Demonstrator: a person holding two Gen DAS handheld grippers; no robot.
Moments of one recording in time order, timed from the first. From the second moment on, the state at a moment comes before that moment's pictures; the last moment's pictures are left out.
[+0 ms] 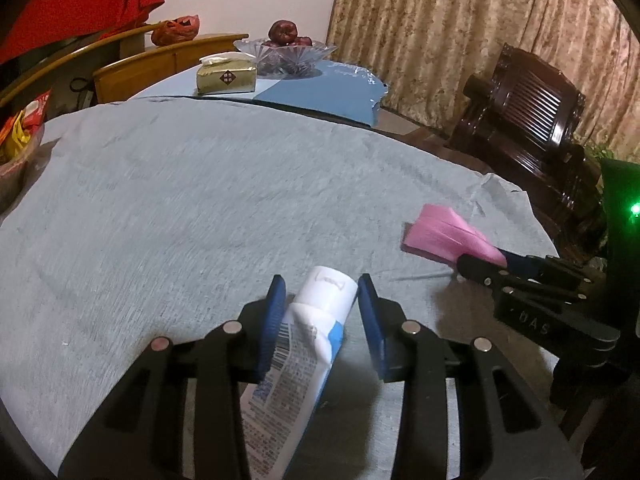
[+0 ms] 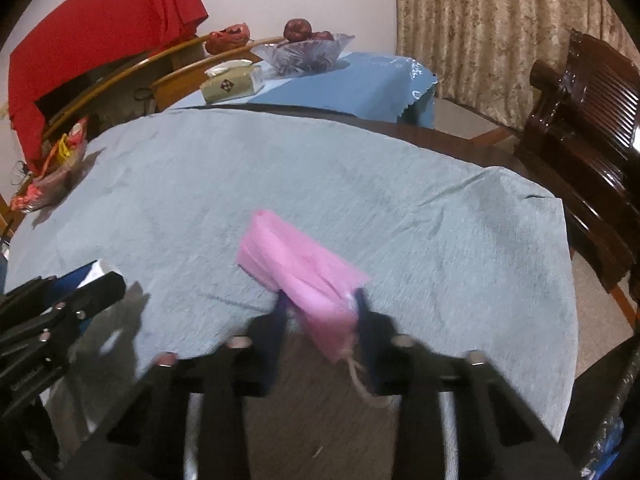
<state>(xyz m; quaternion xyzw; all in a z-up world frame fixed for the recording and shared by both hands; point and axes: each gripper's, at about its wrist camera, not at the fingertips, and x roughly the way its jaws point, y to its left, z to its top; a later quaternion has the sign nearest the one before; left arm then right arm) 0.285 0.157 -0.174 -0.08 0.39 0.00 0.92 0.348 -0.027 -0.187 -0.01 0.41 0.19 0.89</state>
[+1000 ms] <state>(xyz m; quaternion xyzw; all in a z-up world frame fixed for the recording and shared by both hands) 0.261 0.137 -0.157 -0.08 0.38 -0.04 0.92 0.295 -0.055 -0.133 0.03 0.36 0.20 0.91</state>
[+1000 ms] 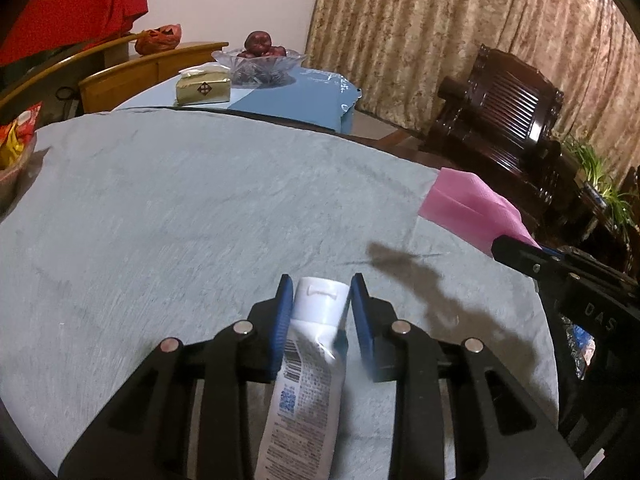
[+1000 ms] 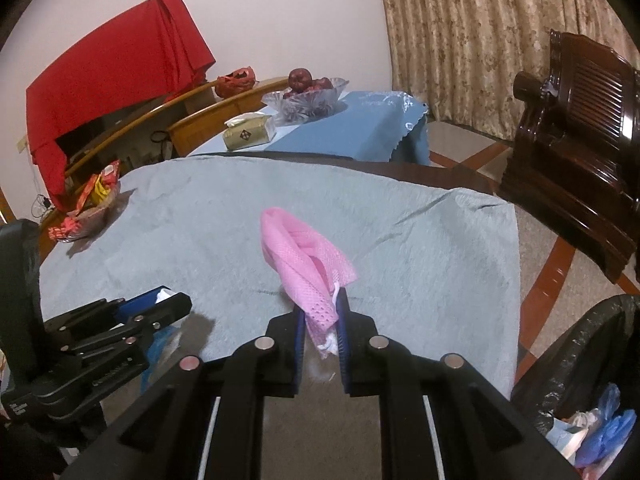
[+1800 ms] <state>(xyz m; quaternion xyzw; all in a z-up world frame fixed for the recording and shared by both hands) 0.244 0.069 -0.066 -0.09 0.29 -0.12 0.94 0.248 -0.120 -0.056 0.04 0.28 0.17 0.94</state>
